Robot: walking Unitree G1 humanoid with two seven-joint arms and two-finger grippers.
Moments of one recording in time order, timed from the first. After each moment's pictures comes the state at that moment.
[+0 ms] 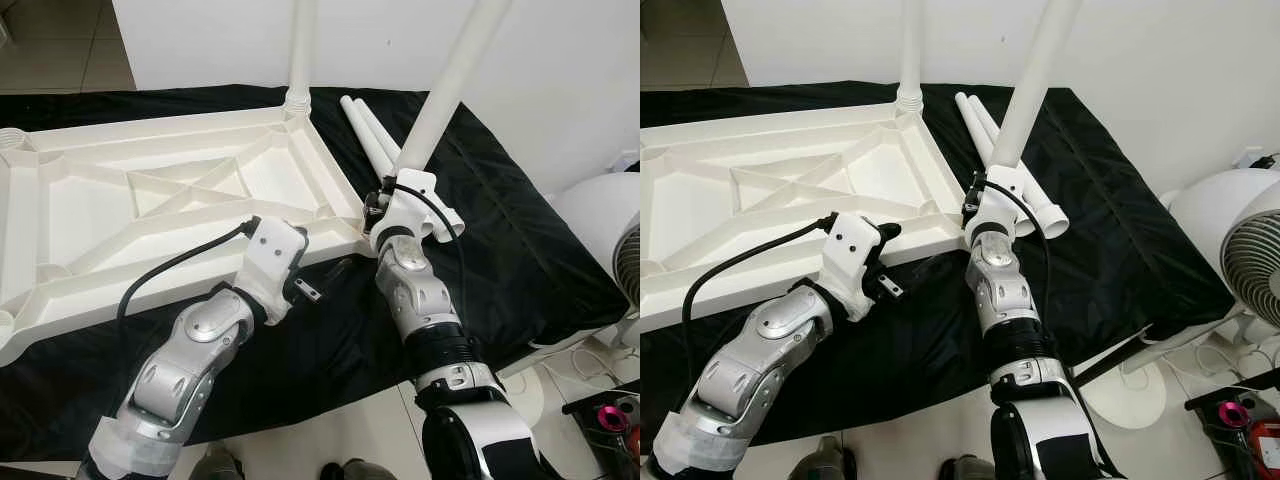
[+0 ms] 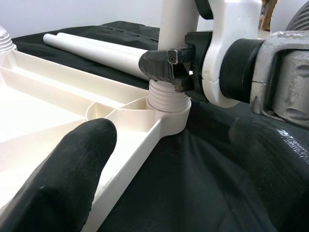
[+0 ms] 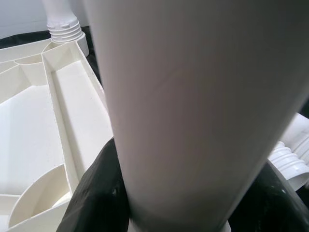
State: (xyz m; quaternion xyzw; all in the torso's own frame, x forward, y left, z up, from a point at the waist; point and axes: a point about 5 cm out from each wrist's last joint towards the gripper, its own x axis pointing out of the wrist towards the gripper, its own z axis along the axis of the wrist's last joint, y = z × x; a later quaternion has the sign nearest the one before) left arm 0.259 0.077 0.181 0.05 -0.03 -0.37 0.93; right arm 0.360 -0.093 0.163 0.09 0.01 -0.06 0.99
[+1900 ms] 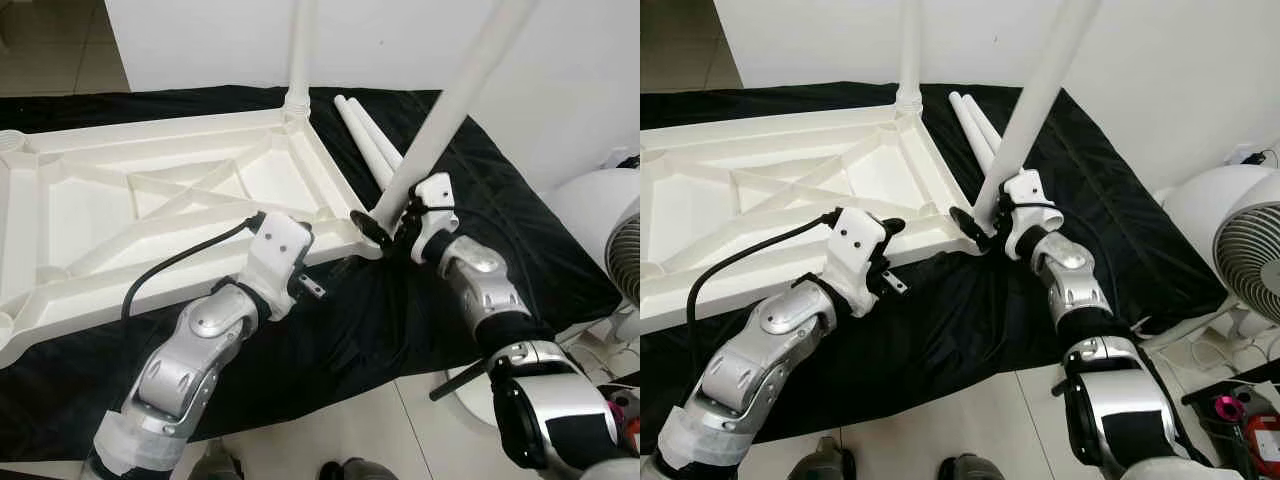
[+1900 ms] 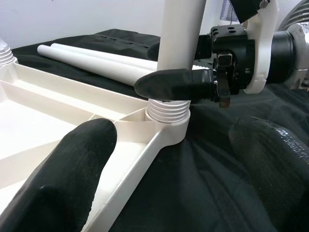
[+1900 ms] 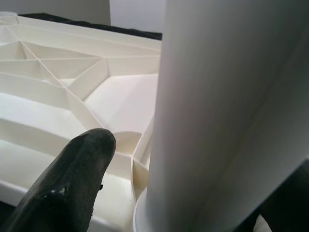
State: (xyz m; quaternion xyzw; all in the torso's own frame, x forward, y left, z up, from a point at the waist) left arm 0.261 0.073 0.187 0.06 -0.04 -0.38 0.92; right arm 0.374 -0.146 0.166 -0.08 -0.06 0.33 0.94
